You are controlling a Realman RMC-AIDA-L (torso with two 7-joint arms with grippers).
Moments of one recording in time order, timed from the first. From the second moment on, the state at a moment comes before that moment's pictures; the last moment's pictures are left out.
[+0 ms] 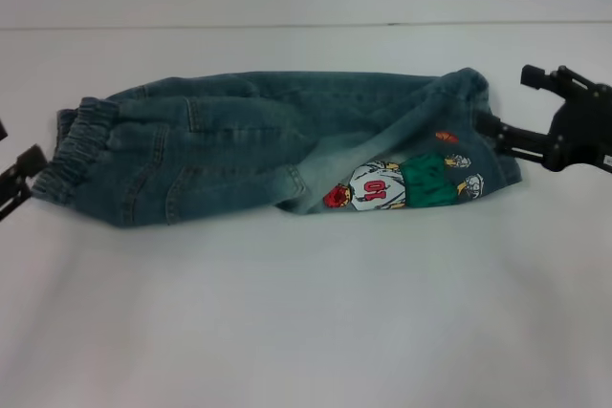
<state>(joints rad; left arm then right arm) -0.22 -2.16 0.24 0.82 1.82 1.73 -1.09 0.36 2.09 -0.75 -0.67 -1.62 -1.34 1.05</state>
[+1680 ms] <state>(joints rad) -0.15 -2.16 -0.07 0.35 1.74 1.57 -0.62 0.56 2.10 -0.75 -0.08 -1.39 -1.25 0.42</state>
